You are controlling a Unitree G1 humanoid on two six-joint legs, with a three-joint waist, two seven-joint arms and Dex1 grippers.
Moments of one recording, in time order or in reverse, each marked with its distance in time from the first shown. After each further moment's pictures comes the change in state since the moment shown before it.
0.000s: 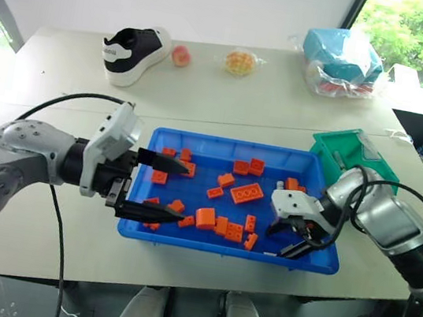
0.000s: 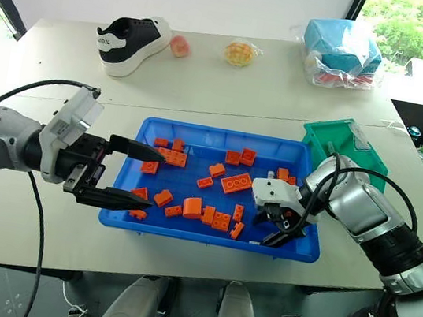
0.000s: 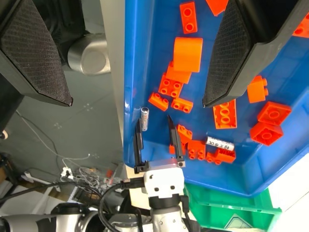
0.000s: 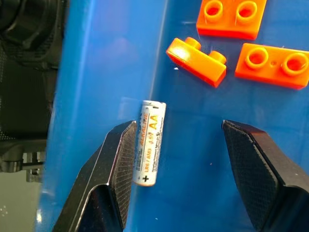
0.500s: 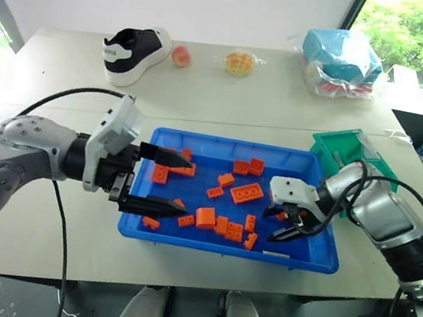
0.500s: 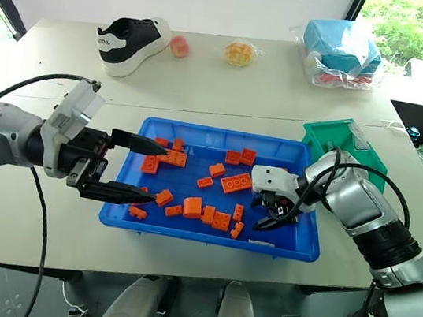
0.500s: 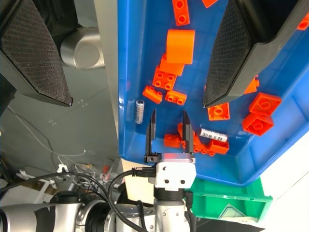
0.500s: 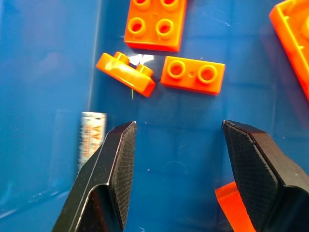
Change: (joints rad) left arm -0.030 -0.010 -0.022 0.019 0.015 -0.028 0.004; right arm -0.003 0.041 -0.062 0.033 -0.052 0.025 -0.088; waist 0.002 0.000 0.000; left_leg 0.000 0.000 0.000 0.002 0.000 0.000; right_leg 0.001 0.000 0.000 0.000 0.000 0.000
